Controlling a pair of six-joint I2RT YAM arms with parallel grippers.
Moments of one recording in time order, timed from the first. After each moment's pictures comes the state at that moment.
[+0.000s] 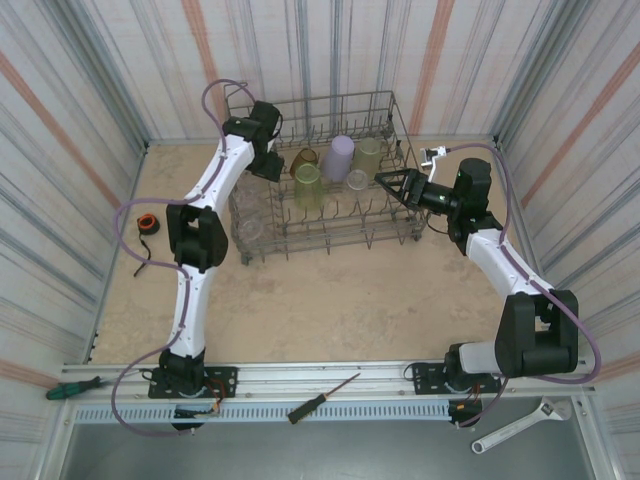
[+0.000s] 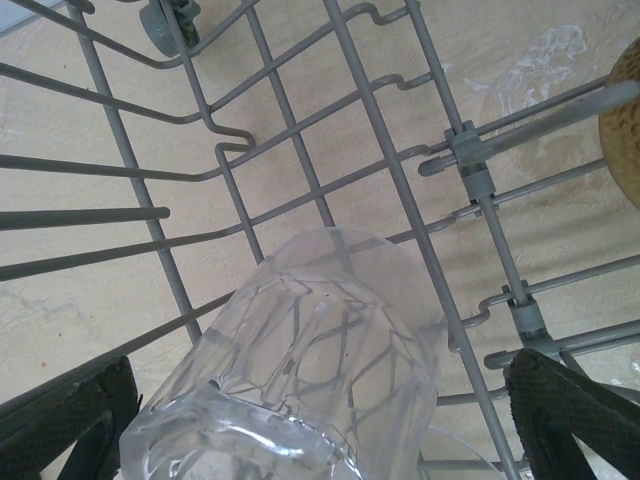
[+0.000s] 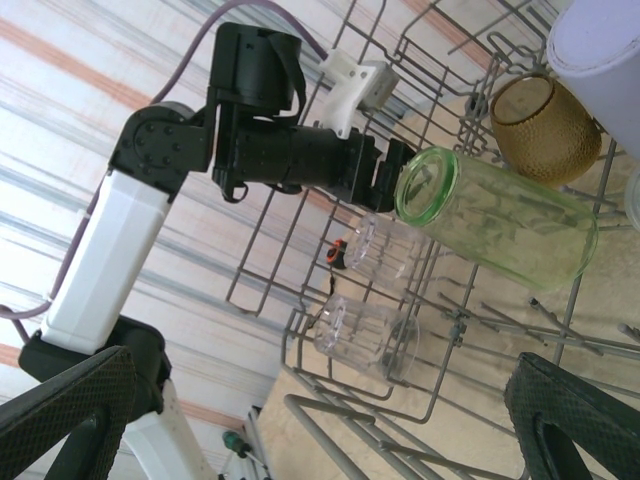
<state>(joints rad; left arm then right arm) -0.32 2.36 2.40 -1.21 -0.31 0.00 0.08 1.35 0.89 0.28 -0.98 0.83</state>
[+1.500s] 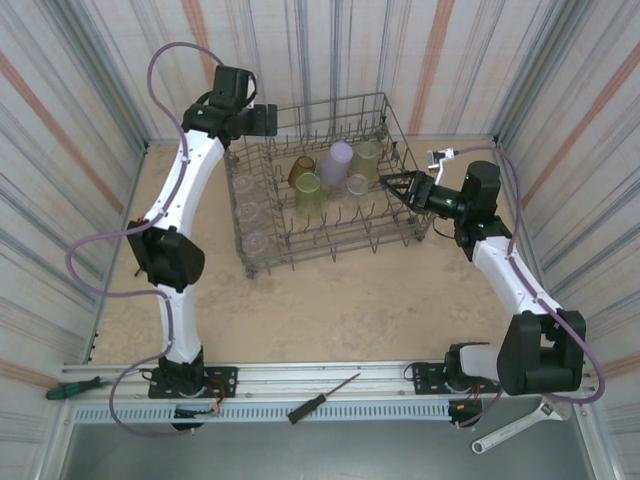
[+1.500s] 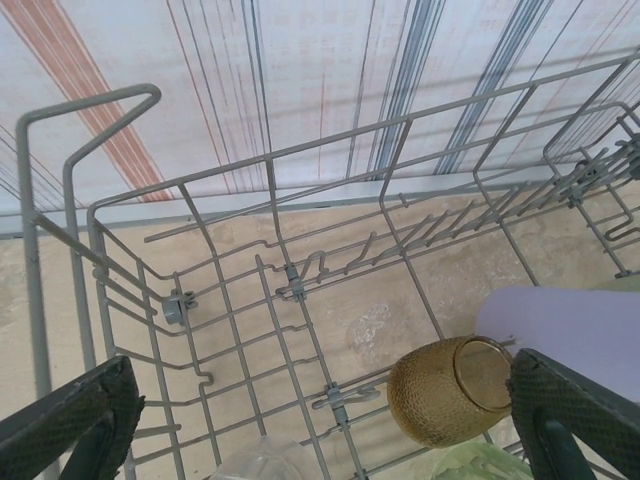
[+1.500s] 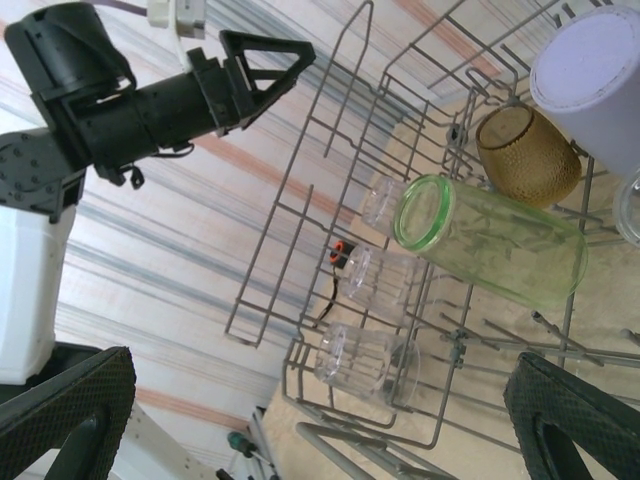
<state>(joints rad) -0.29 2.04 2.29 -0.90 -0.12 -0.14 0.06 1.26 0.88 0.19 -0.98 0.82</state>
